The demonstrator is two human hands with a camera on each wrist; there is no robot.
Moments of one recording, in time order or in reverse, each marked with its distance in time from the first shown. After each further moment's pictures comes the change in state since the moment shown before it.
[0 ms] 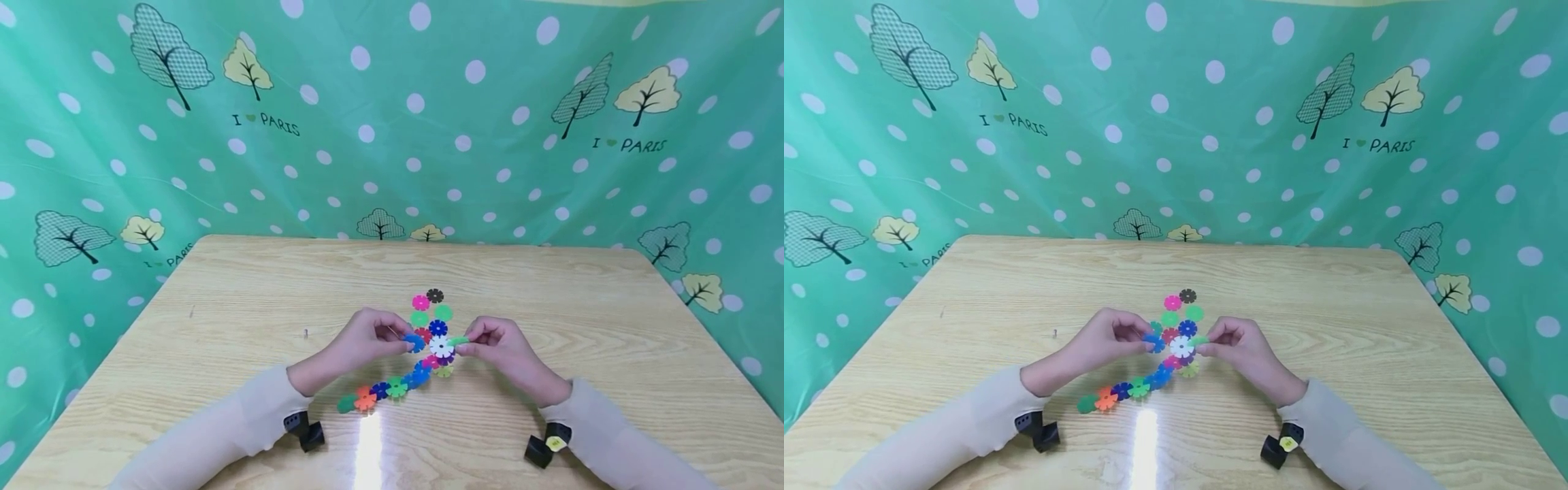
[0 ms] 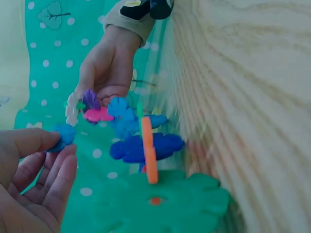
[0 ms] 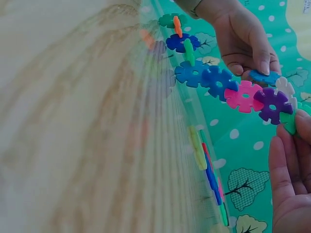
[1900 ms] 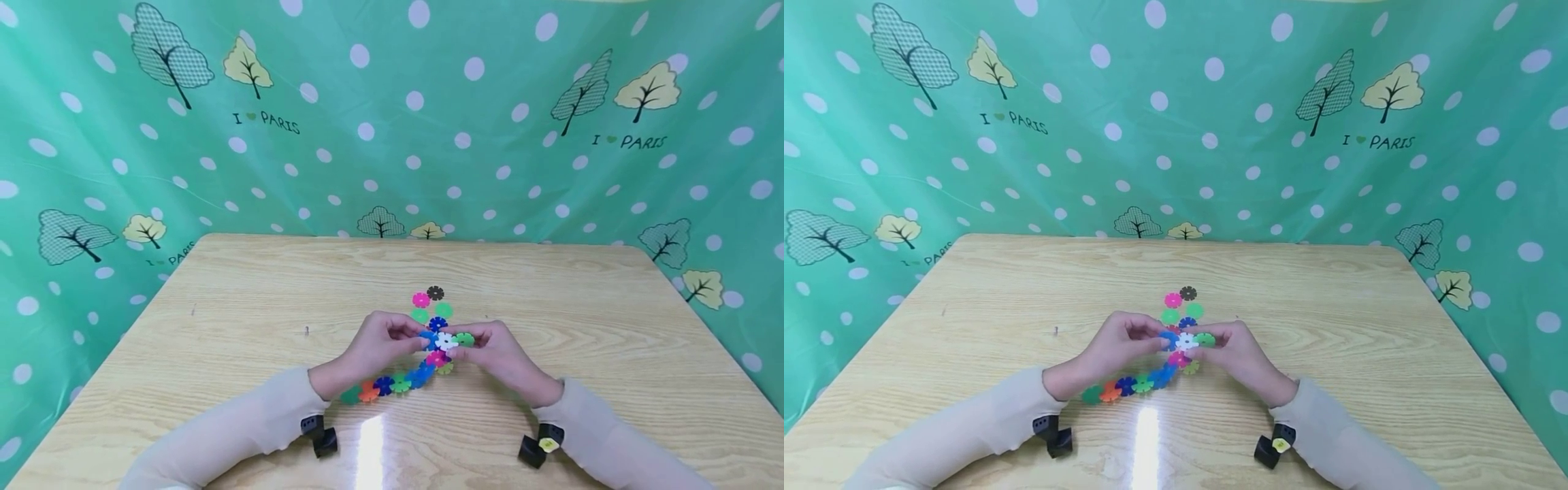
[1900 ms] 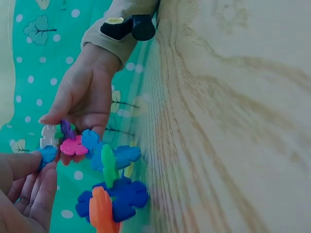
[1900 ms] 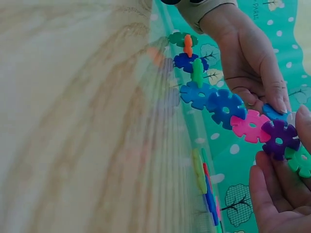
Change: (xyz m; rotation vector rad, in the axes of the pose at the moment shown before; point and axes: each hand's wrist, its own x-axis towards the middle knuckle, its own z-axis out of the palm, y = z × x) left_hand 0.006 -0.002 0.027 -0.080 0.099 -0.004; right_hand 0.001 -0.012 0.014 -0.225 0.005 0.182
